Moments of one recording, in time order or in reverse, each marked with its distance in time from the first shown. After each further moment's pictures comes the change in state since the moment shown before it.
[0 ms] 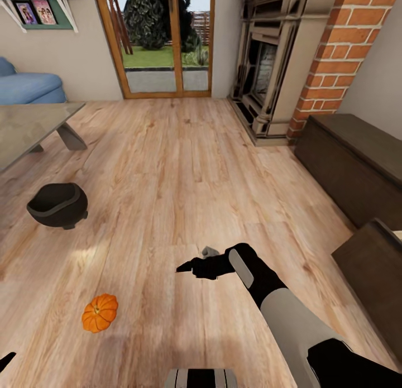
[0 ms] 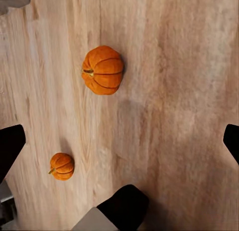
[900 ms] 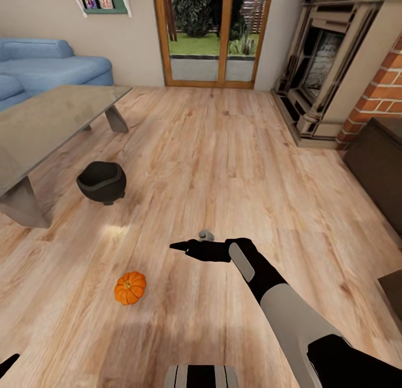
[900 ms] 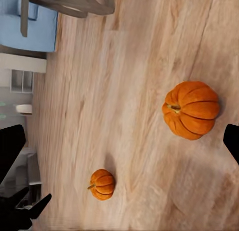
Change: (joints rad) left arm 0.001 -0.007 0.001 0.003 0.001 0.038 -0.015; right arm -0.022 0.000 0.004 -0.022 -0.082 -0.201 0.181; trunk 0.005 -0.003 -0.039
